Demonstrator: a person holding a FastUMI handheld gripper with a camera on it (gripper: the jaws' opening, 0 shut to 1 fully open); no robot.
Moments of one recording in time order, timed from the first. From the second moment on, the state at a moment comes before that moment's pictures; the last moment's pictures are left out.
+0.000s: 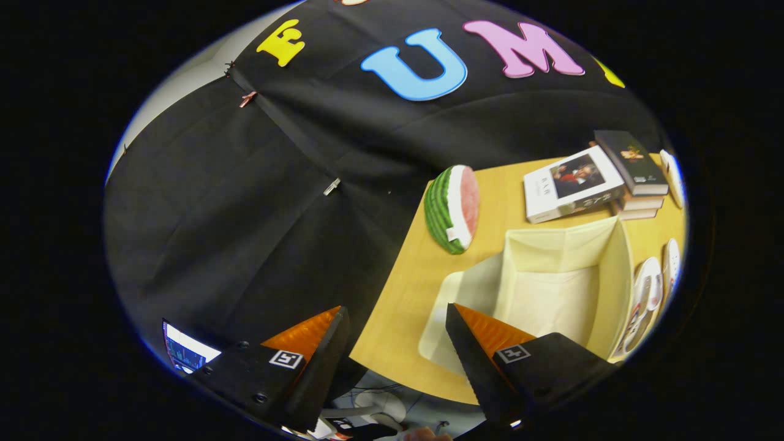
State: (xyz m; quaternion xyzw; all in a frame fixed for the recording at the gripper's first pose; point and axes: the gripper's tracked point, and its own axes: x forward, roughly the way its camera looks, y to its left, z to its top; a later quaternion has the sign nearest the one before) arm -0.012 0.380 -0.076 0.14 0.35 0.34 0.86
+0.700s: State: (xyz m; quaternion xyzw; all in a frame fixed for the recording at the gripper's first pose) arm 0.024 0.048 -0.154 -0.02 0.36 0.11 0.93
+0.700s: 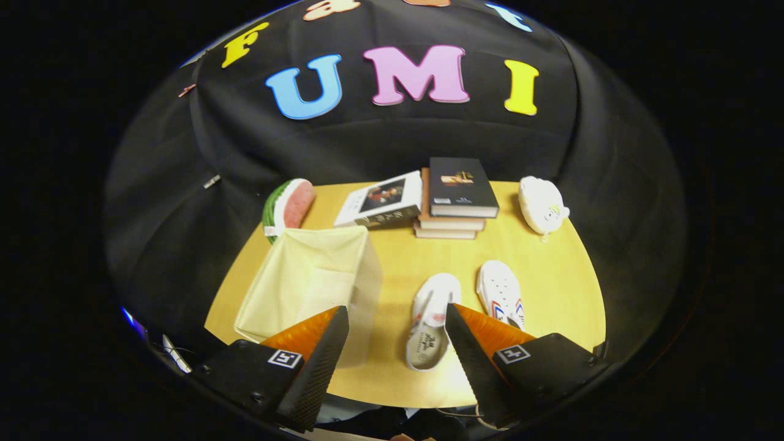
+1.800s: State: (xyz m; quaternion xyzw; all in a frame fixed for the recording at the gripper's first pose) arm 0.103 0.002 -0.339 -0.05 0.48 0.10 0.87
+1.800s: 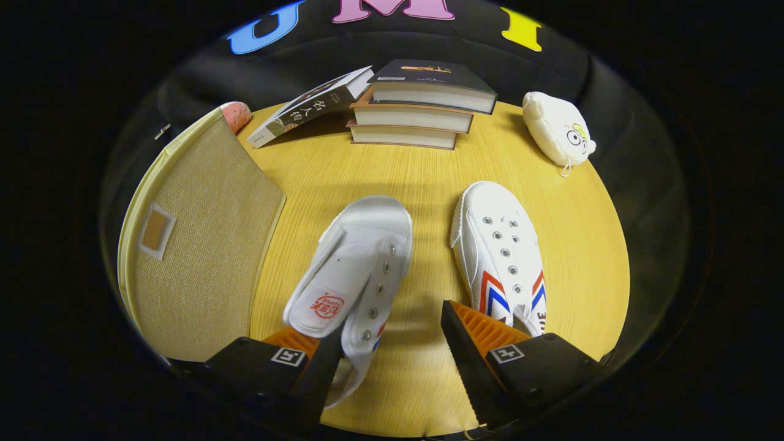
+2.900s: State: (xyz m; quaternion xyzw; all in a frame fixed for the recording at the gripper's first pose) arm 0.073 0.020 -0.236 0.16 0.49 0.07 0.85
